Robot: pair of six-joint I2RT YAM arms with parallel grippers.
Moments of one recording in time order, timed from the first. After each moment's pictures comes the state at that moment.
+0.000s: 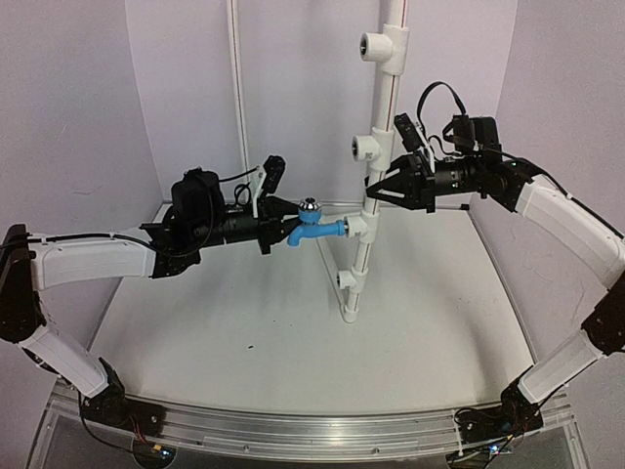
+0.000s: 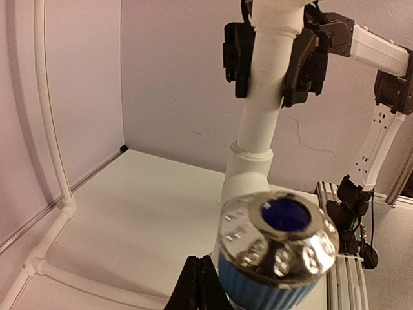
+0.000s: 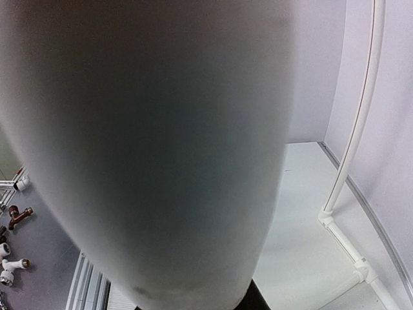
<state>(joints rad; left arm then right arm) -0.82 1.47 1.03 0.43 0.47 -0.05 0.49 1.48 1.50 -0.42 -1.01 -0.32</state>
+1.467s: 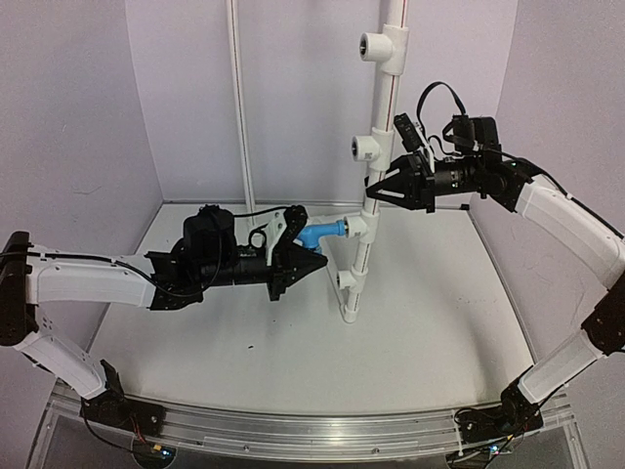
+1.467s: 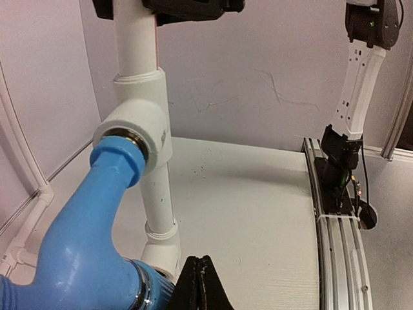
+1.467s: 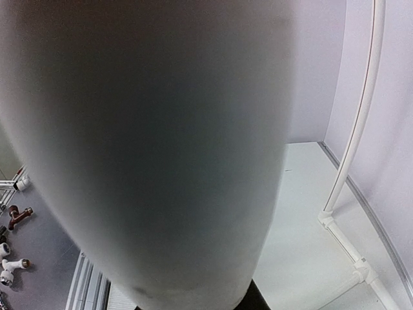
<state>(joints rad) -1.00 1.43 0.90 0.42 0.34 0.08 0.49 1.48 1.50 -0.42 -1.01 -0.32</state>
